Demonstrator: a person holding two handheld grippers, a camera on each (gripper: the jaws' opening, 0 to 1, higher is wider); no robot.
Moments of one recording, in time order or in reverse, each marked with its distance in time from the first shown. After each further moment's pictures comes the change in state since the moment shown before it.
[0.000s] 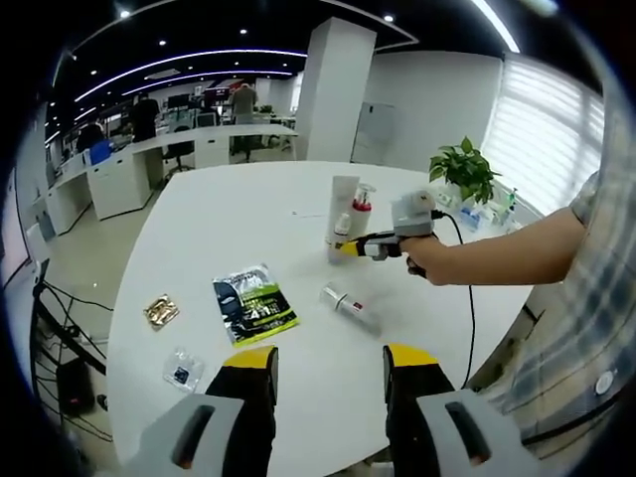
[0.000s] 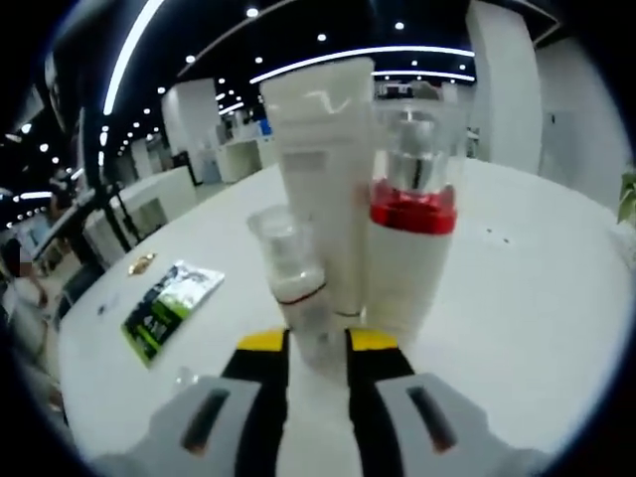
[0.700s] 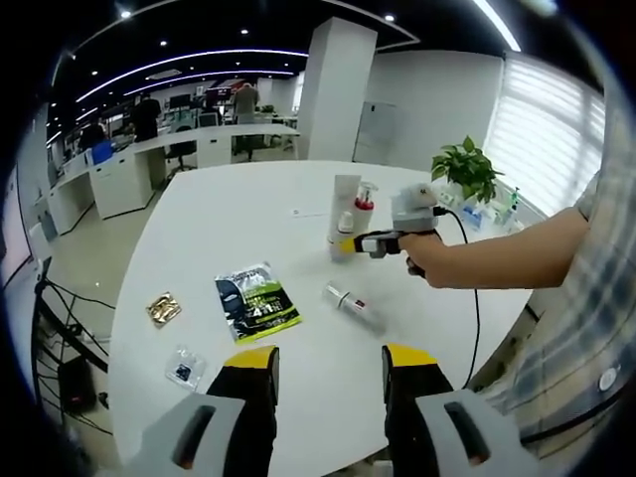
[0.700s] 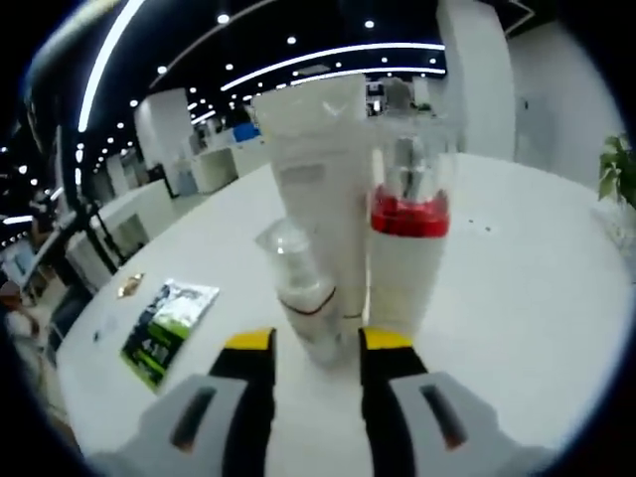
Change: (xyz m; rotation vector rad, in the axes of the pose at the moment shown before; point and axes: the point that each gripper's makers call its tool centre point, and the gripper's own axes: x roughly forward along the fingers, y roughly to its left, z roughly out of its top) left arm -0.002 0.003 -0.004 -0.005 0.001 0.016; right arm 0.000 0.013 0.008 0.091 -0.008 -0.098
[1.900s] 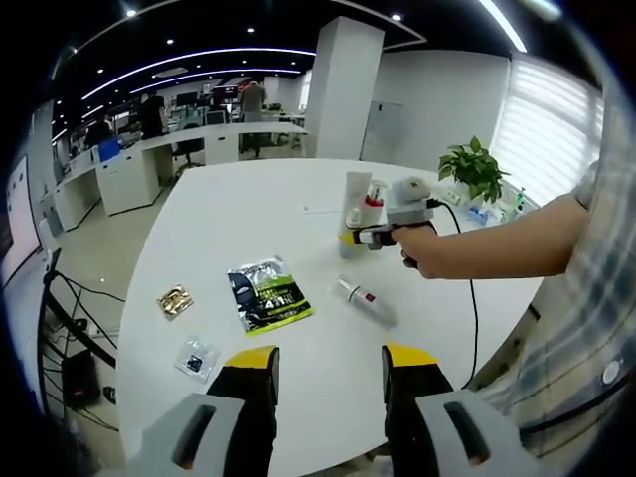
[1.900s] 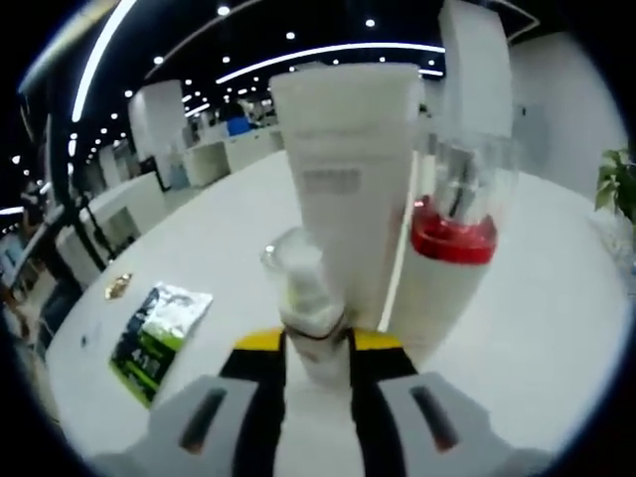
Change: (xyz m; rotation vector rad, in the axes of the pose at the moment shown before) left arm -0.010 0.013 -0.007 -0.012 0.003 0.025; right arm 0.018 0.002 0.007 -0.037 0.008 -0.049
